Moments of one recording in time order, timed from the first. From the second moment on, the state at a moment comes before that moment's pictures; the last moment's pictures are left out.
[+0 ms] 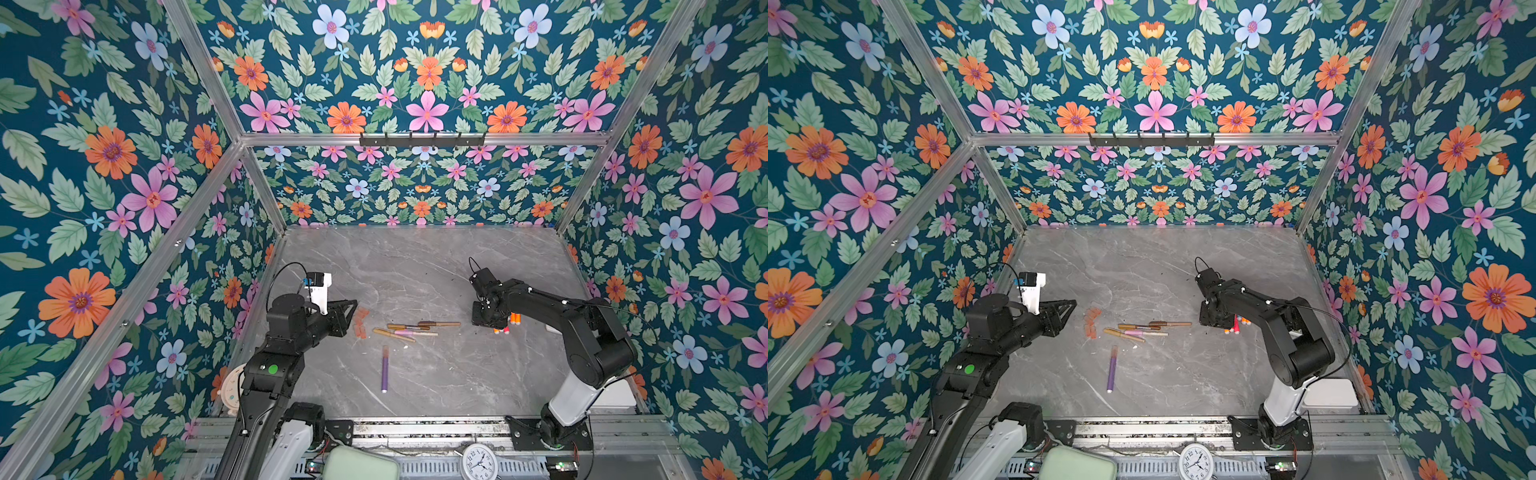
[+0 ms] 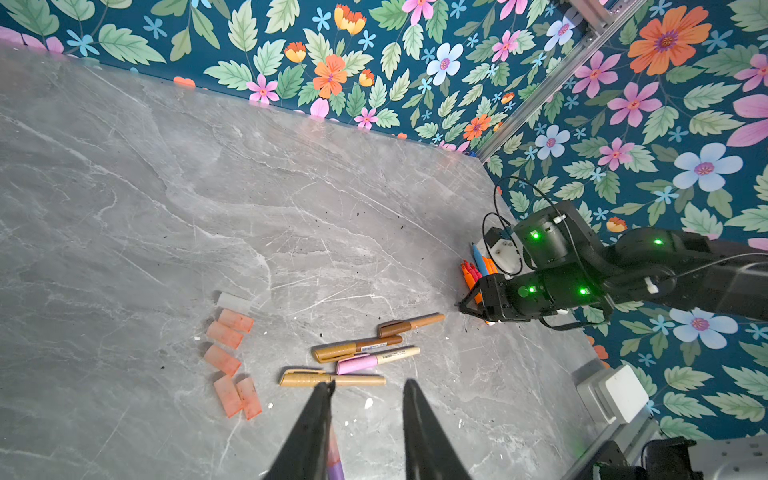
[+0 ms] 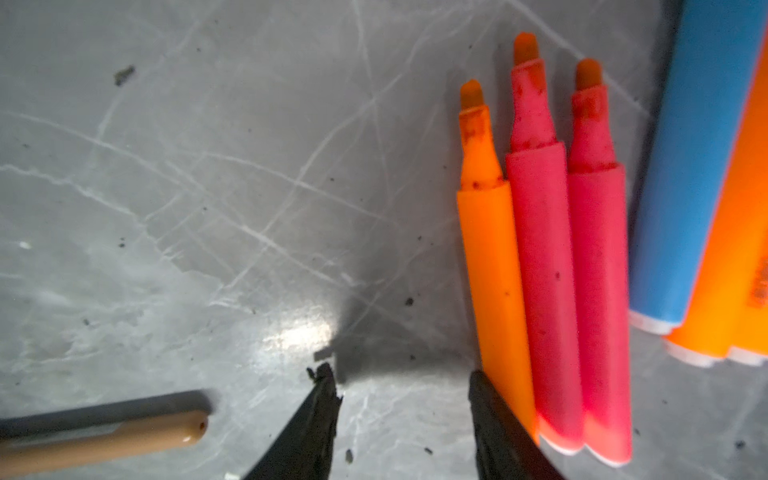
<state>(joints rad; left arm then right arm) -0.21 0.64 0.75 -0.53 0.41 -0.34 0.42 1.73 1.03 -0.68 0.10 0.60</state>
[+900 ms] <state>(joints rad) -0.21 0.50 0.75 -0.53 0.30 -0.34 1.30 1.86 1.36 -0.71 0.13 0.95</state>
